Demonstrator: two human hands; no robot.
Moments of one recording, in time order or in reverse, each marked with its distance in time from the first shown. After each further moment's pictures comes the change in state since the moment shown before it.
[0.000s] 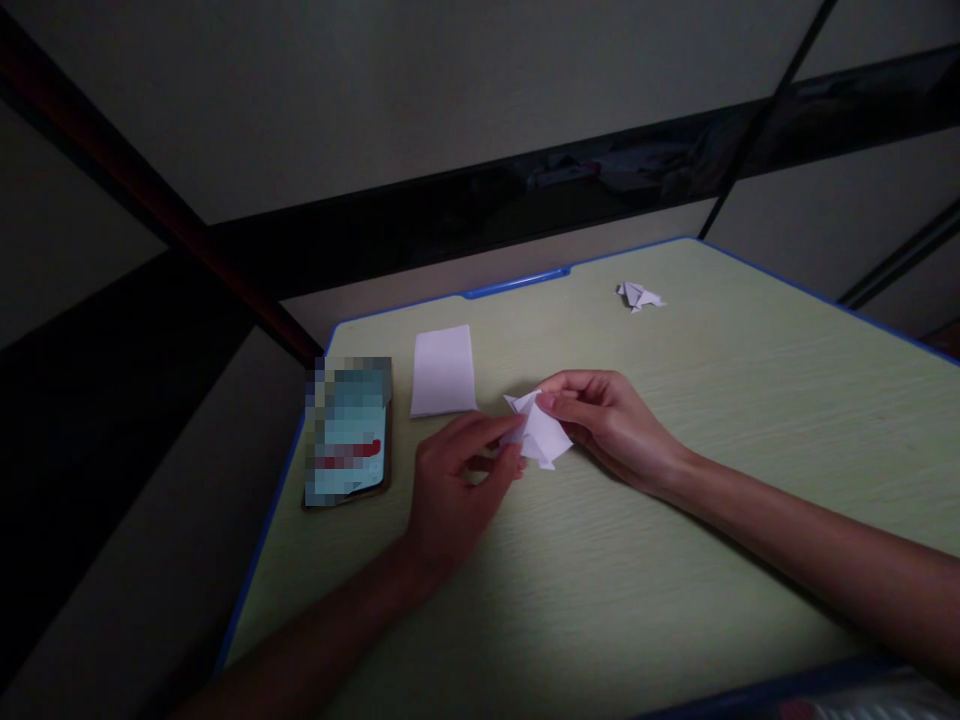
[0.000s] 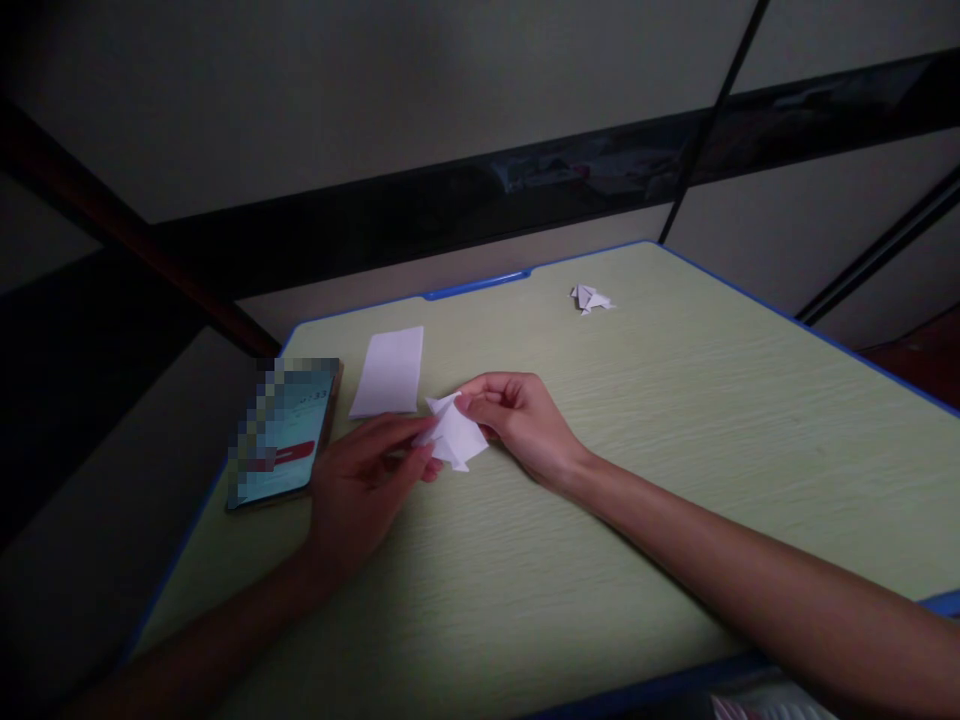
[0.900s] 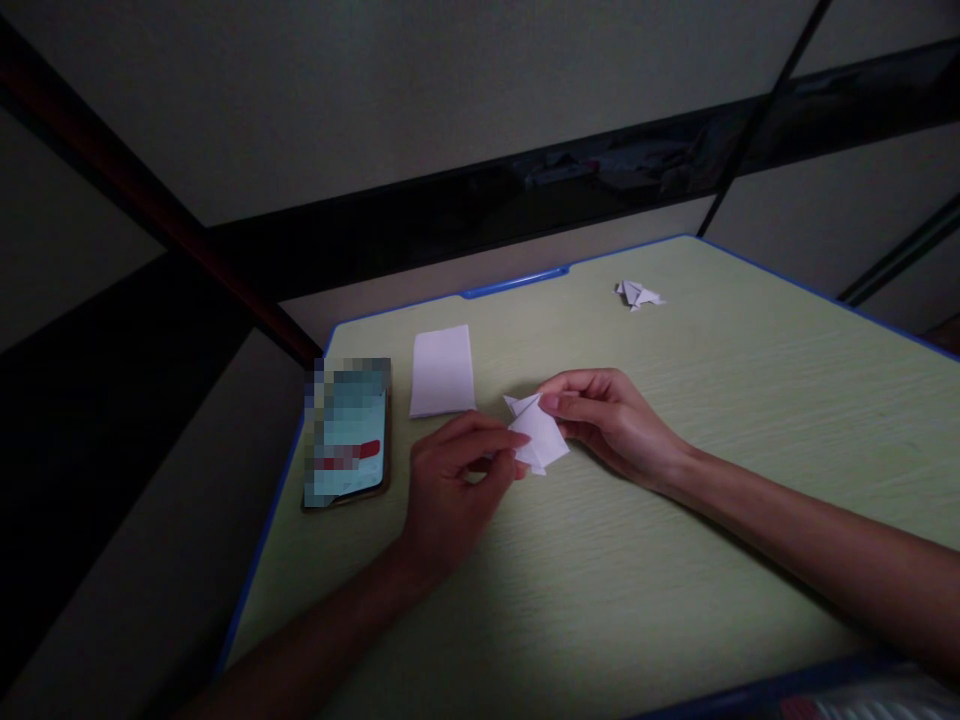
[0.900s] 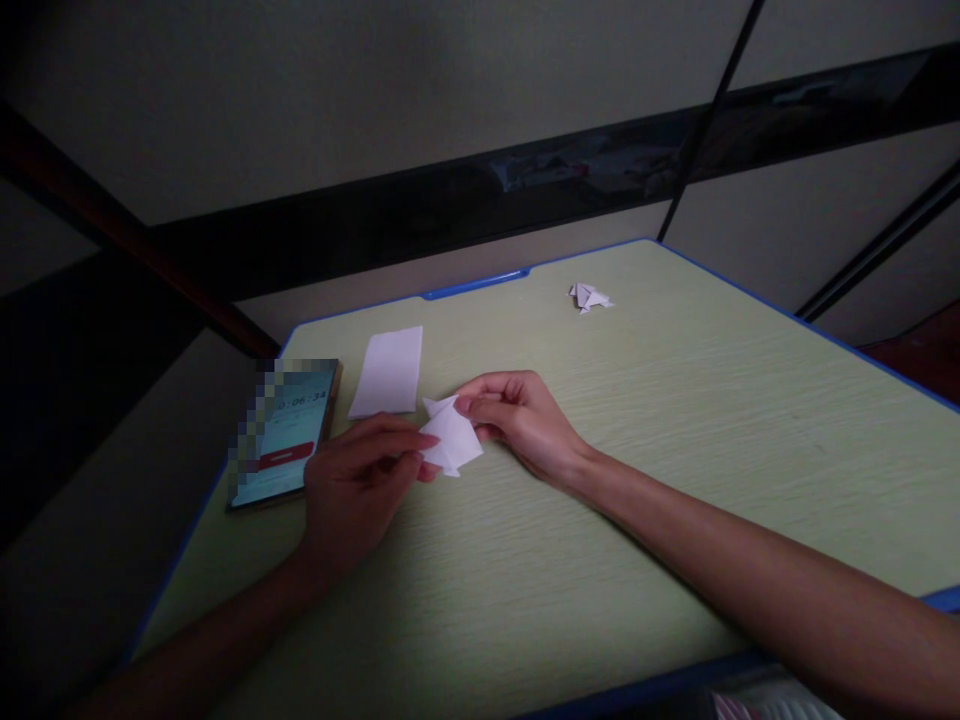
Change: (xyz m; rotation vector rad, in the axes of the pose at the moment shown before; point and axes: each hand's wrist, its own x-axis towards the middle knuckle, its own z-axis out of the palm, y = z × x) left_hand 0.001 0.006 -0.003 0.082 0.019 0.052; right_hand 0.000 -0.003 -0.004 0.005 -0.035 0.022
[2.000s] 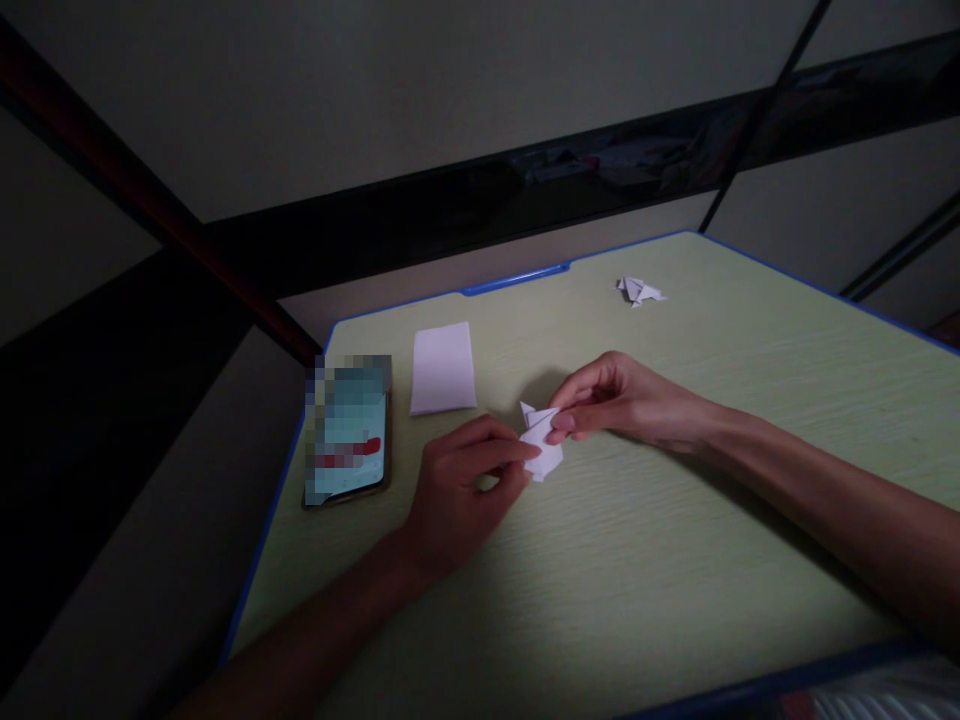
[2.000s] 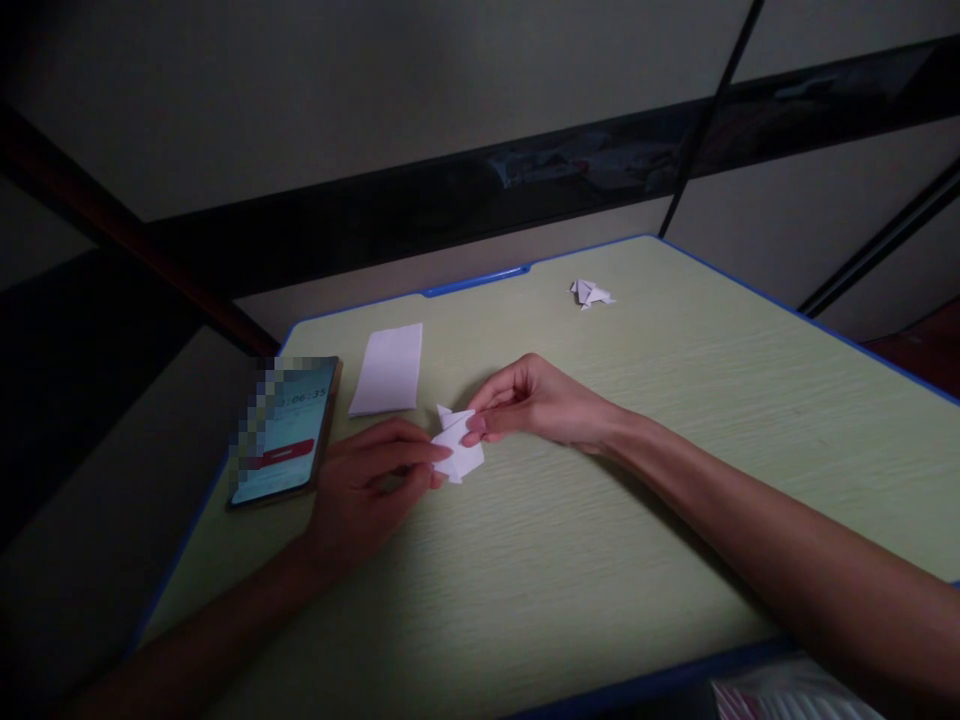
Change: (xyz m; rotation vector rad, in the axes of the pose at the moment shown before) left_hand 0.003 -0.006 -0.002 0.125 -0.095 0.295; right_hand 0.003 -0.023 -0.020 -0.334 -0.265 0.118
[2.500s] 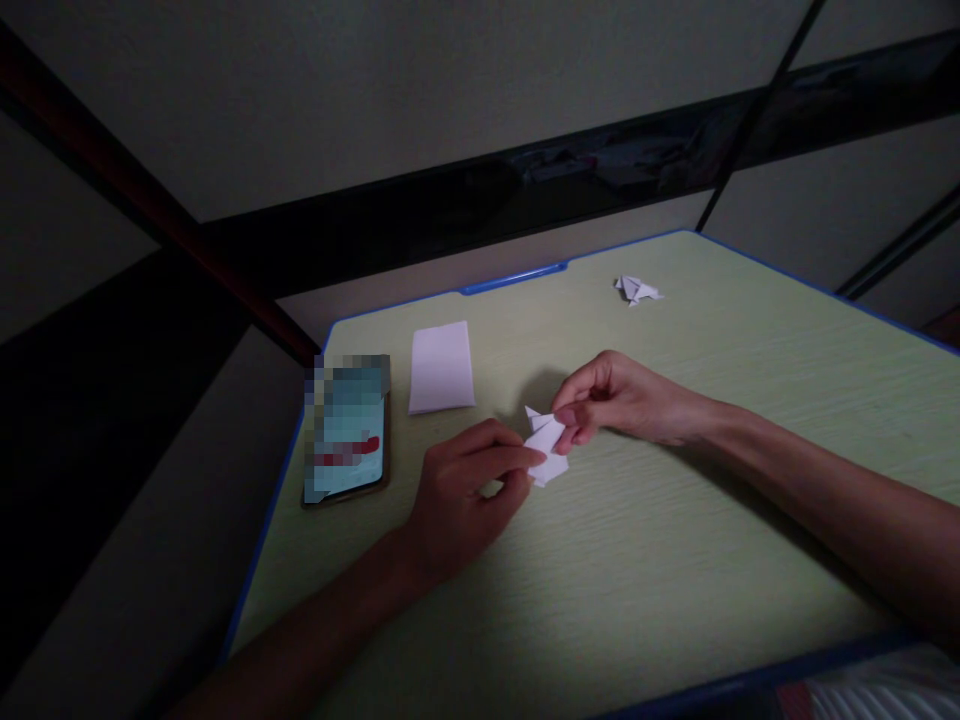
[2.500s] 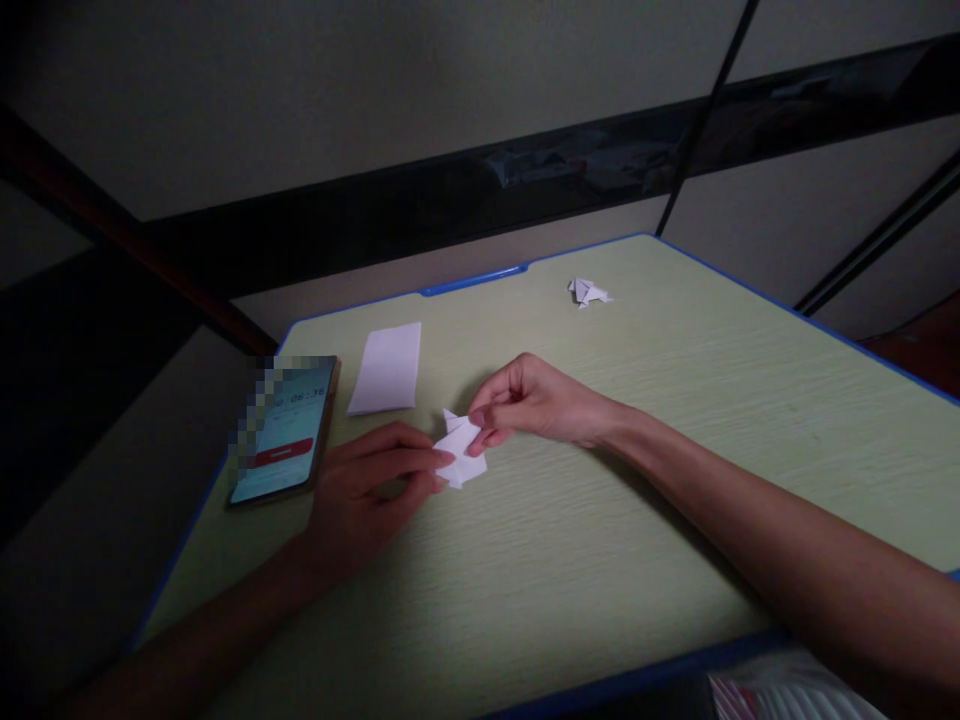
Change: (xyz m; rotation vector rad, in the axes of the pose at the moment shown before) left_hand 0.001 0.004 -0.002 0.054 -0.034 0.129; right_hand 0.001 0.003 -0.005 -0.009 -0.098 -0.011
